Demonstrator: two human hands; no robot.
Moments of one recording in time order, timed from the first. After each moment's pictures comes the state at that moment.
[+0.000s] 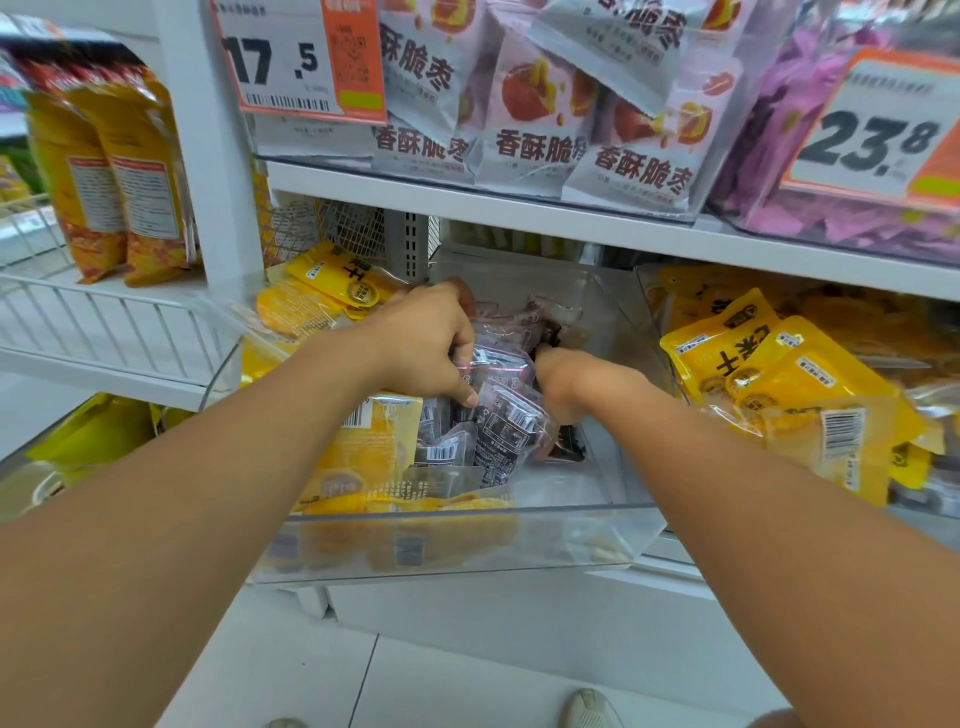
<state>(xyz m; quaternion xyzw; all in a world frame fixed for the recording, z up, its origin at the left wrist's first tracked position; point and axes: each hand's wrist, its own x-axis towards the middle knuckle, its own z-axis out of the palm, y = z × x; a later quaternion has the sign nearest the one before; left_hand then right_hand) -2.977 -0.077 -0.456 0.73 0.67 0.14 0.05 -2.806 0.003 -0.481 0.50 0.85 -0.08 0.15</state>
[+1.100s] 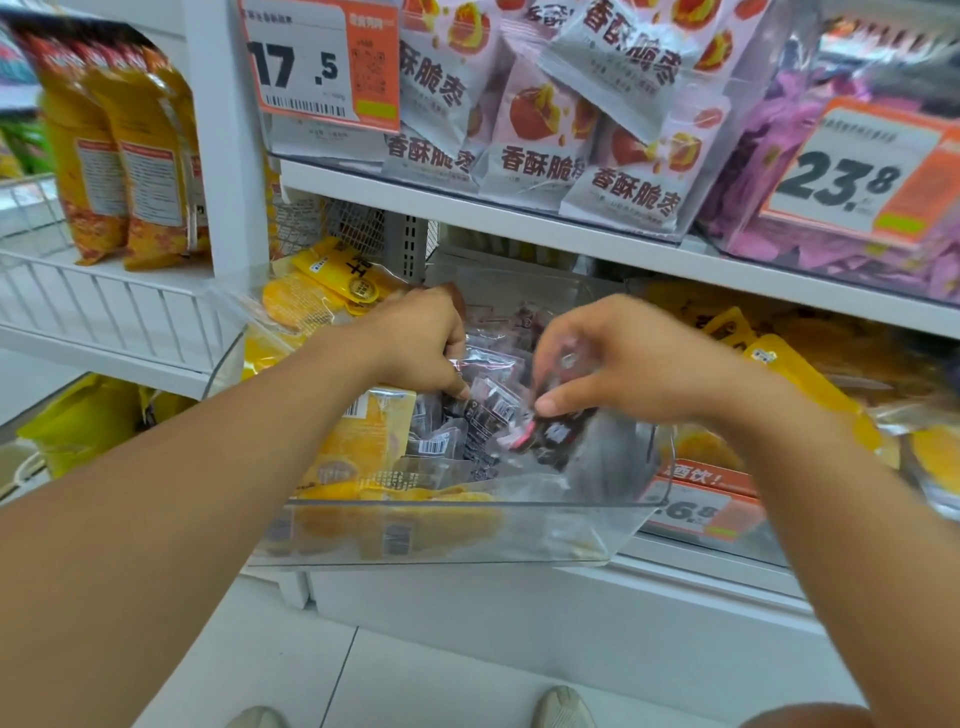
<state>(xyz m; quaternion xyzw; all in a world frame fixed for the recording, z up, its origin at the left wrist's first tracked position) -2.978 -0.077 -0.459 0.71 0.69 0.14 0.05 -2.745 -0.069 -0.395 0.35 0.91 -0.23 -0.10</state>
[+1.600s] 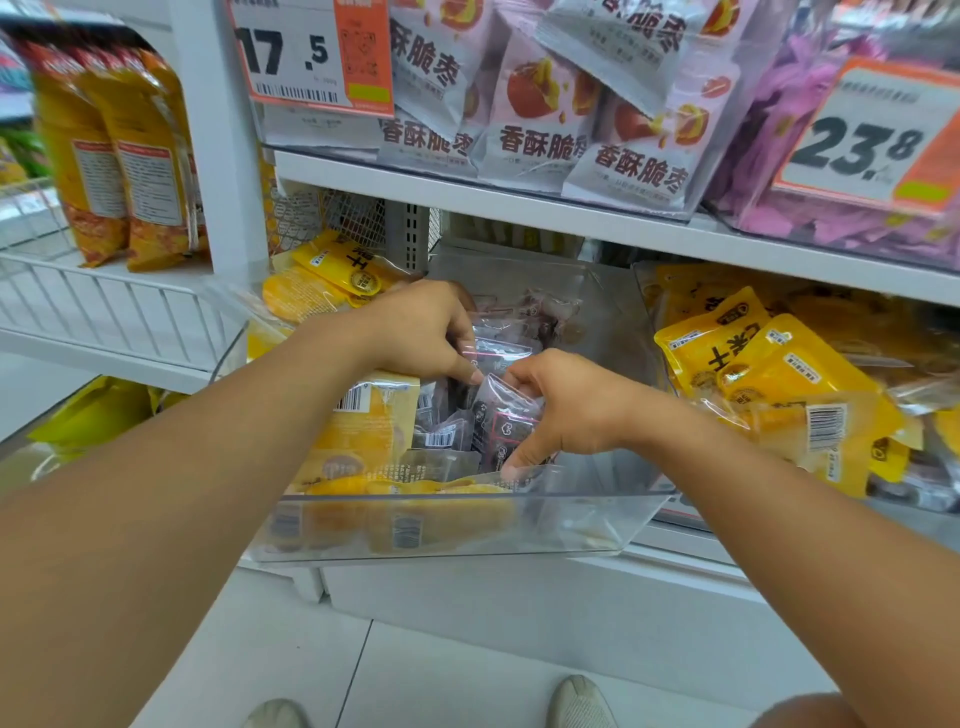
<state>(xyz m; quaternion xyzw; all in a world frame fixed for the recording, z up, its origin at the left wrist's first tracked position) -2.980 -0.076 -0.456 0.72 0.67 0.14 0.09 -2.777 -0.053 -0.463 0.37 0.91 -0.20 0.00</state>
